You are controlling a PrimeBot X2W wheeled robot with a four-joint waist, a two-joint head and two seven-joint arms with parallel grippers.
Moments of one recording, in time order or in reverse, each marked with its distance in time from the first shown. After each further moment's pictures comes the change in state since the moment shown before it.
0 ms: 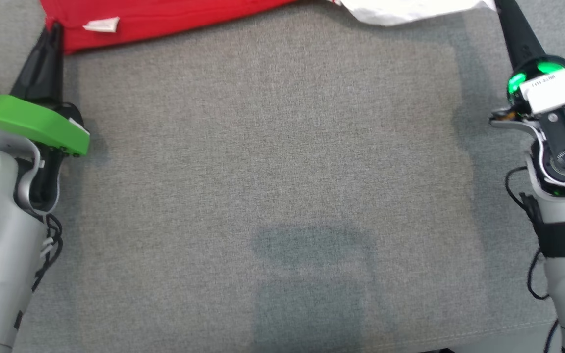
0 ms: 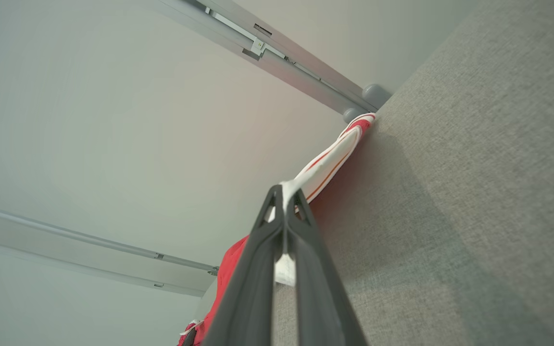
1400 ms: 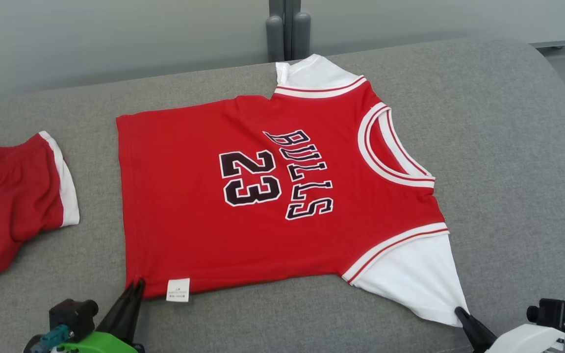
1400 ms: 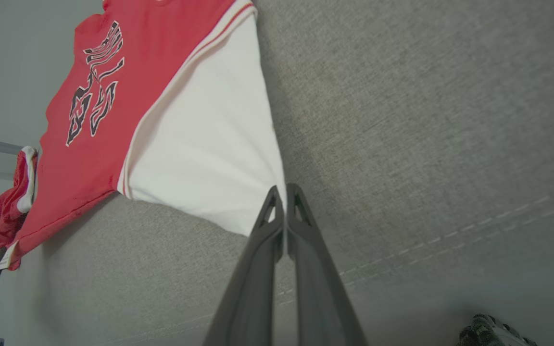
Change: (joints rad) left arm 0.752 -0.017 0.008 -0.225 0.184 0.045 0.001; right arm 0.824 -0.115 0.157 0.015 -0.264 -0.090 -0.007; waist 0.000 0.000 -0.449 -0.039
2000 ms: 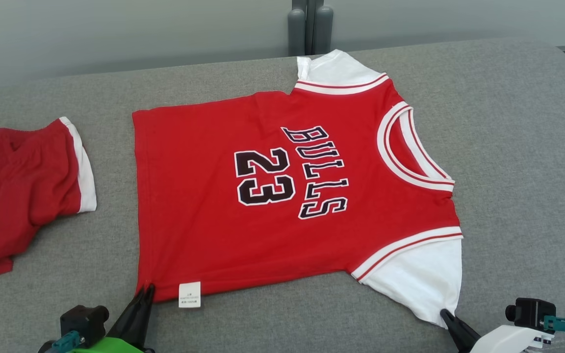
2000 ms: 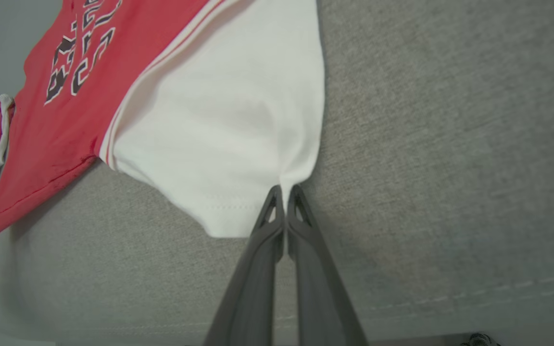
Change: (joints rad) left arm 0.036 -0.058 0.022 0.004 0.034 0.010 0.000; right arm -0.065 0.023 0.077 0.090 -0.098 -0.009 -0.027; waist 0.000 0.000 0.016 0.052
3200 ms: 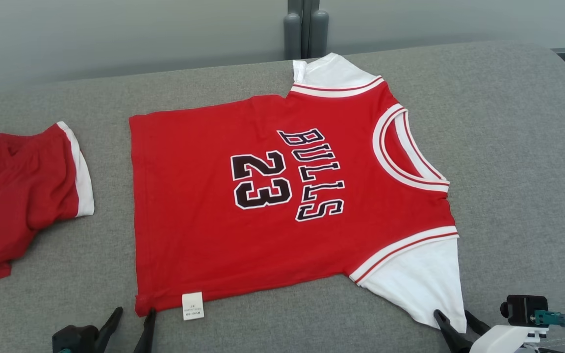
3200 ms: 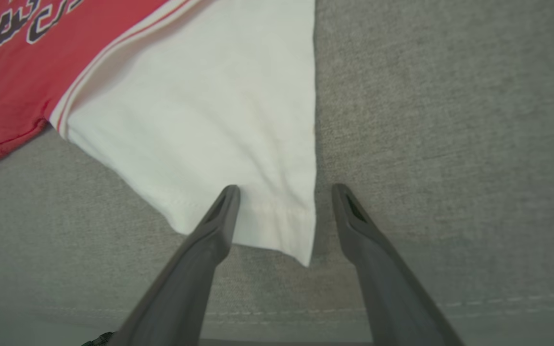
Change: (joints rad) left arm 0.035 -0.027 0.056 0.096 0.032 -0.018 0.000; right arm -0.040 -0.048 0.048 0.075 -0.149 -0.011 -0.005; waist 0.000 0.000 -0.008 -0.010
